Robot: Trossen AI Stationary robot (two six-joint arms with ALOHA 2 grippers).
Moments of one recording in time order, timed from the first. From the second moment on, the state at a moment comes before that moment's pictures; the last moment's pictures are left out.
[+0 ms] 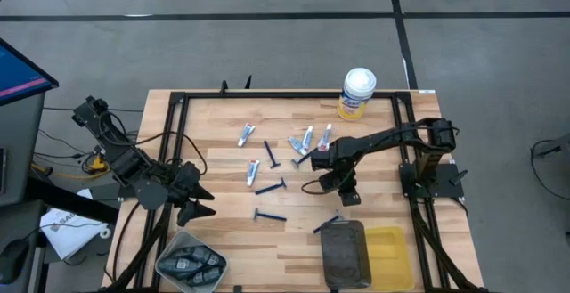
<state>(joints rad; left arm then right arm) -0.78 0.83 0.82 -0.67 -0.47 -1.16 -0.04 1.82 1.05 -0.96 -0.58 -0.21</state>
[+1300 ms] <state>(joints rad) -0.78 0.83 0.82 -0.66 -0.47 -1.19 0.02 1.92 1.03 -0.76 -0.63 -0.20</state>
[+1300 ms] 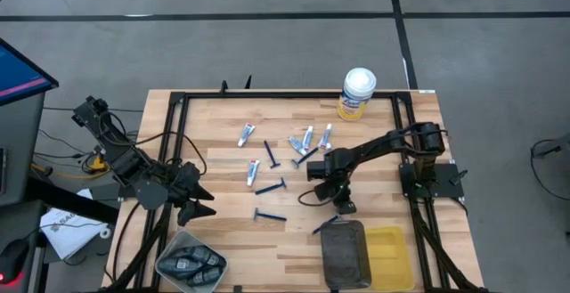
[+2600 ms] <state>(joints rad) -0.05 1.43 0.82 0.19 0.13 -0.16 -0.02 1.31 1.54 -0.98 -0.13 0.10</state>
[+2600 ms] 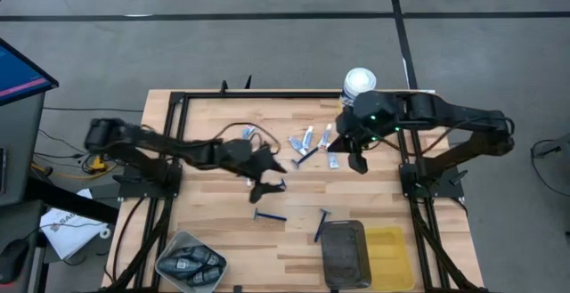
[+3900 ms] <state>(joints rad) -0.05 2.21 1.21 0.54 0.36 0.21 0.17 1.38 1.54 -0.93 -0.10 0.29</state>
